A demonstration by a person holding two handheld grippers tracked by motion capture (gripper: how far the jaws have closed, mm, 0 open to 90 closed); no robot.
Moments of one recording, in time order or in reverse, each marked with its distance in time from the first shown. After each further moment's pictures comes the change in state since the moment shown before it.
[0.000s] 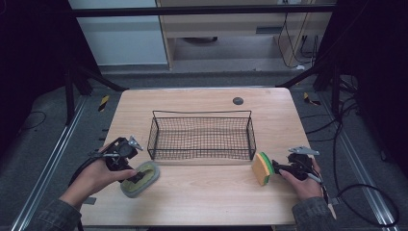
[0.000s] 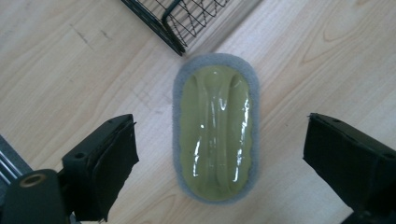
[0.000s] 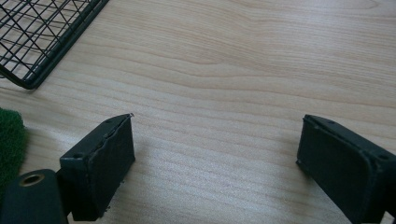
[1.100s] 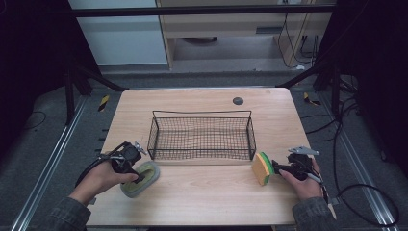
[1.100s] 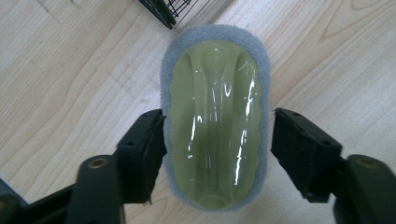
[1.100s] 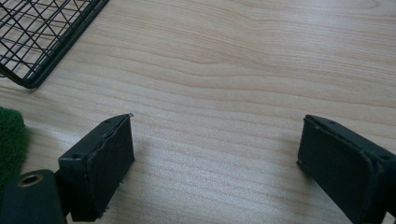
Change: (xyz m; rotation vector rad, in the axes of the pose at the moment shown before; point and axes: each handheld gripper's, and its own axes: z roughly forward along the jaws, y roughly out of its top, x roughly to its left) left arm 0.007 -0.002 0.034 0.080 -0.036 -0.008; right arm 0.000 0.000 0.000 0.002 -0.003 -0.003
